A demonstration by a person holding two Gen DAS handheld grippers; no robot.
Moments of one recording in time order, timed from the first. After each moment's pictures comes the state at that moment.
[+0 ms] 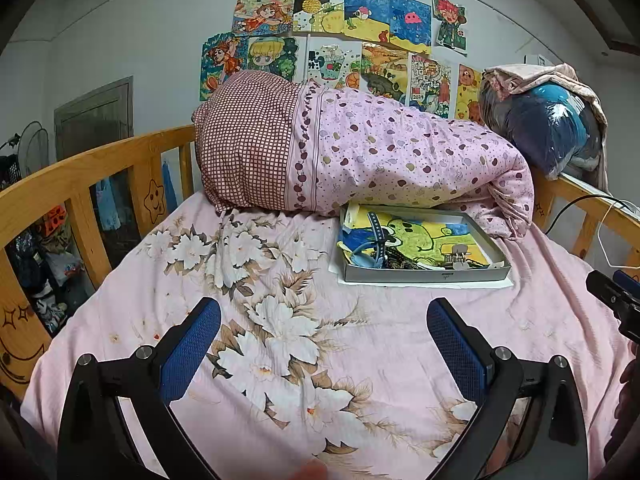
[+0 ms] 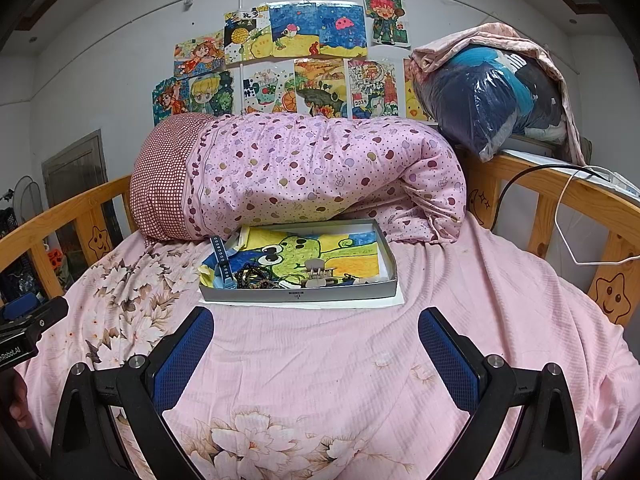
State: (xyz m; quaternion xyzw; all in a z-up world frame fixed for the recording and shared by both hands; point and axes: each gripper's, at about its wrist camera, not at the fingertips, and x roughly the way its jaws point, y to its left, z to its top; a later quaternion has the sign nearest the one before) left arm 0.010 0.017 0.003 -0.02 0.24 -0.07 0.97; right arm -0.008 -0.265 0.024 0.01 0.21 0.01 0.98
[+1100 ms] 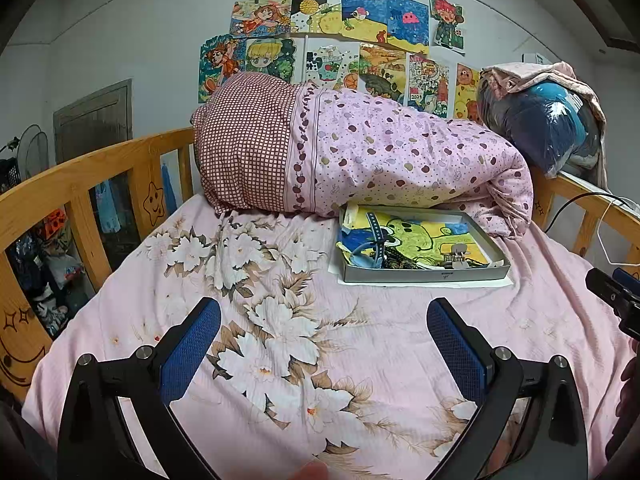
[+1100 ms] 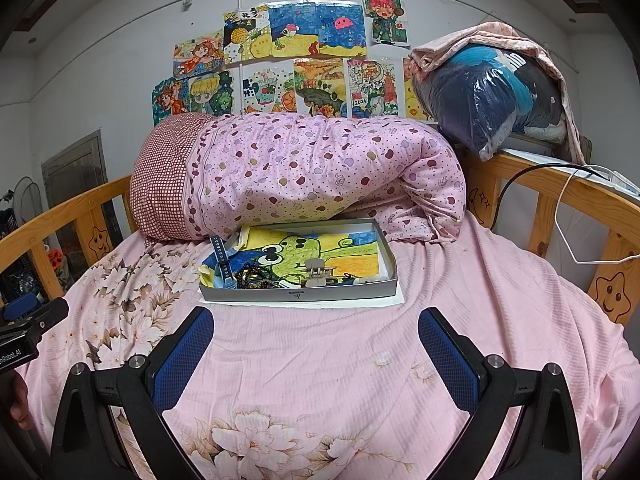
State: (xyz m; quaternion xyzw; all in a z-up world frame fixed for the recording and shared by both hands) left arm 0.008 0.014 0.003 -0.02 0.24 -0.07 0.97; right arm -0.008 -0.265 0.024 0.01 0.21 0.01 0.98
